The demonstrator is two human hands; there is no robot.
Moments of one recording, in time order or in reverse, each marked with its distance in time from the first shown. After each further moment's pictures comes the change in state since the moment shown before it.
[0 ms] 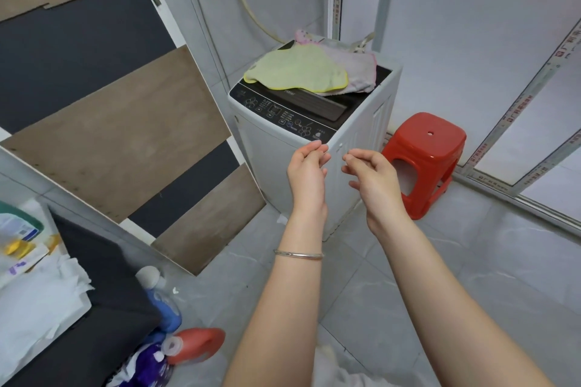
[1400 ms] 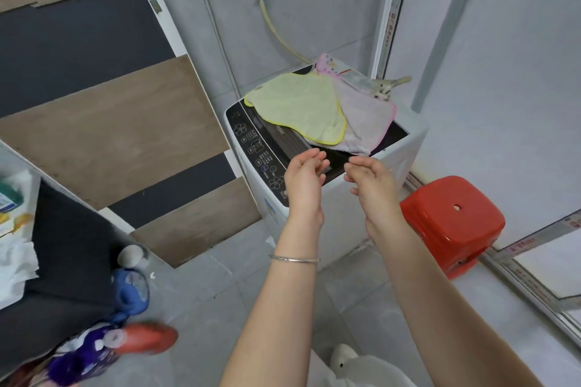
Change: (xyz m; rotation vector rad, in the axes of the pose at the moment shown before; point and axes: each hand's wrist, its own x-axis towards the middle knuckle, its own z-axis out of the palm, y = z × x) left_hand 0.177 -0.013 0.217 -0.108 0.299 0.063; right_hand 0.294 -0.061 -0.073 -0.098 -0.287 0.083
